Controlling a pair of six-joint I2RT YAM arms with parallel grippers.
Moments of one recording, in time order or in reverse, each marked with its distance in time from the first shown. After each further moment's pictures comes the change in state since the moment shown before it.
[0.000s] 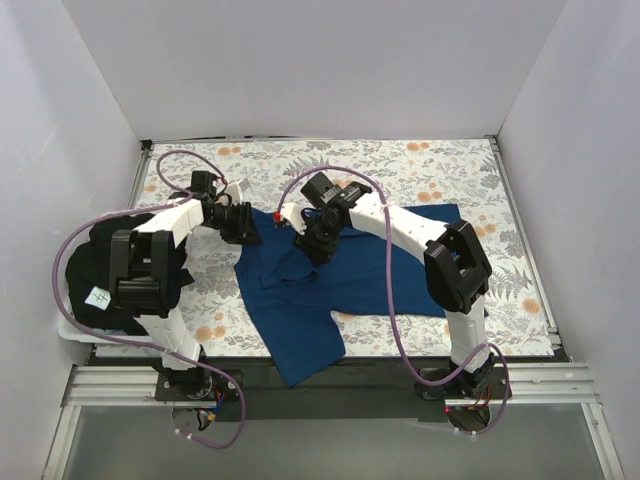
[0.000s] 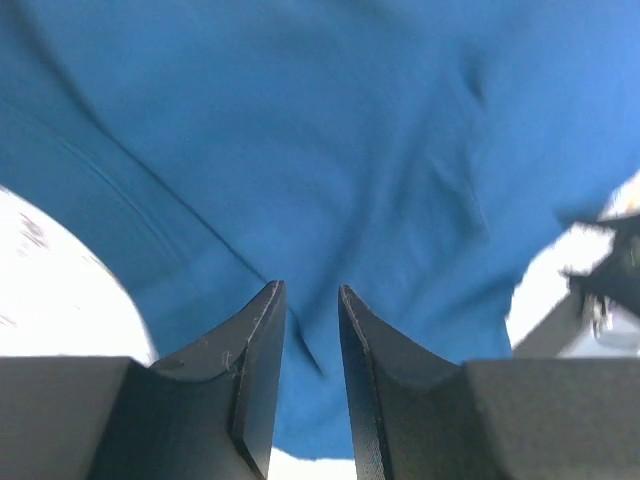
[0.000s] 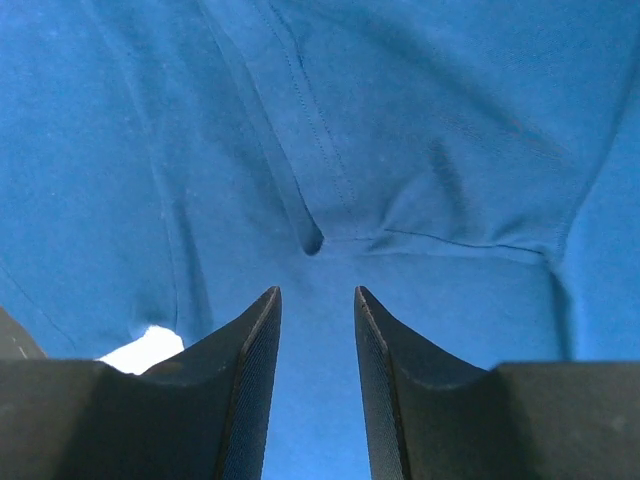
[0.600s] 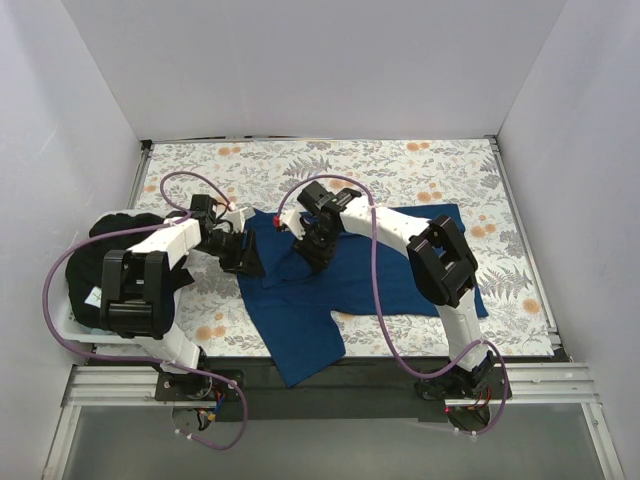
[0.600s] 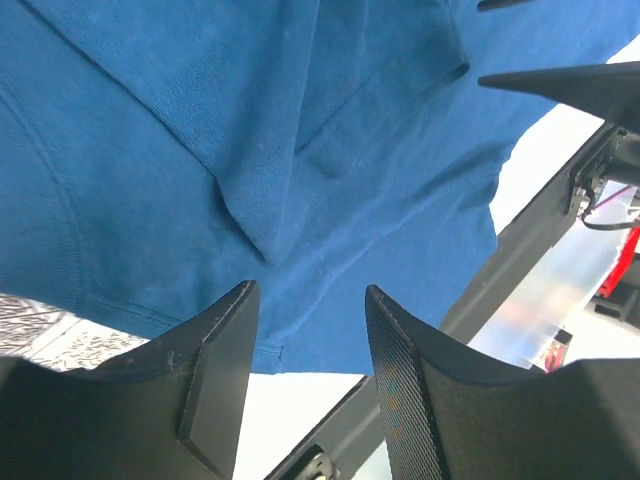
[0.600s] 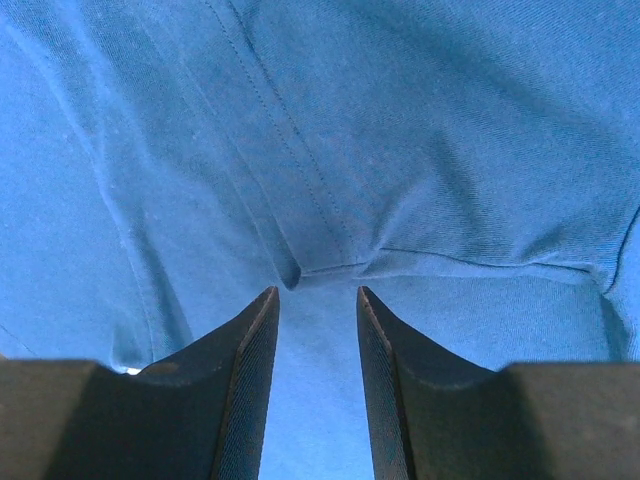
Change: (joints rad) left arm -0.007 -0.179 -0.215 -0.168 0.093 0.148; right arm 0.010 0.105 0.003 0.021 0.030 0.083
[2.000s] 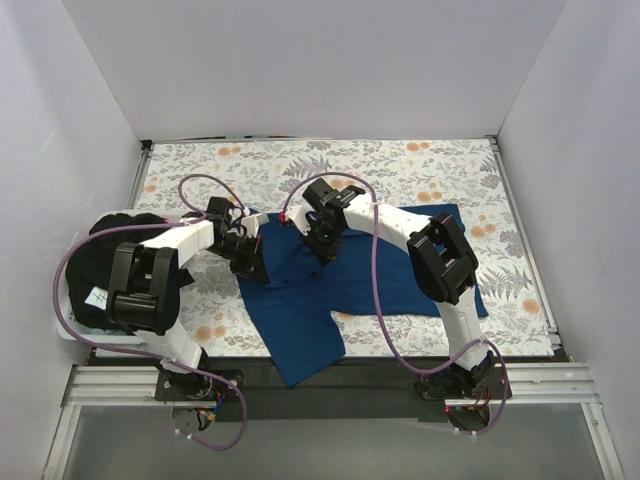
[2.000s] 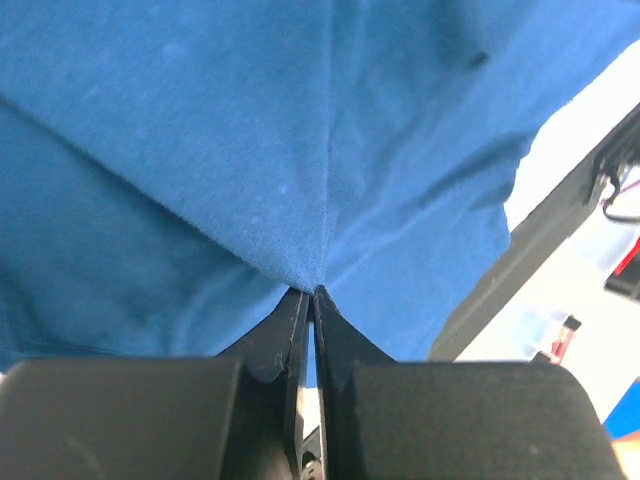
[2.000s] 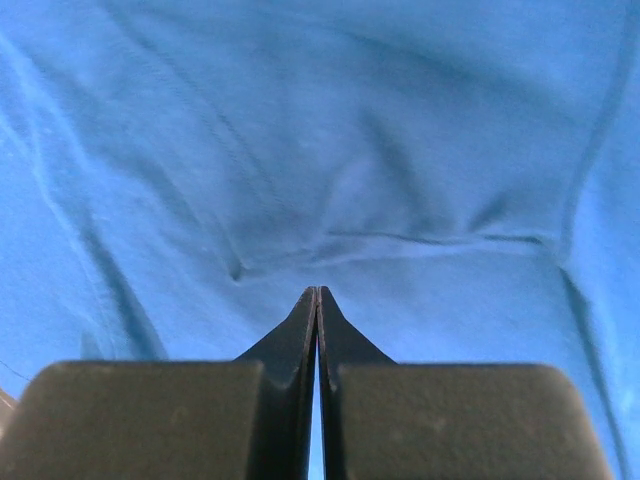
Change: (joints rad) left arm -0.098 0.052 -0.018 0.047 -0.053 -0.067; right arm -0.028 0.016 0.000 0.008 0.040 0.025
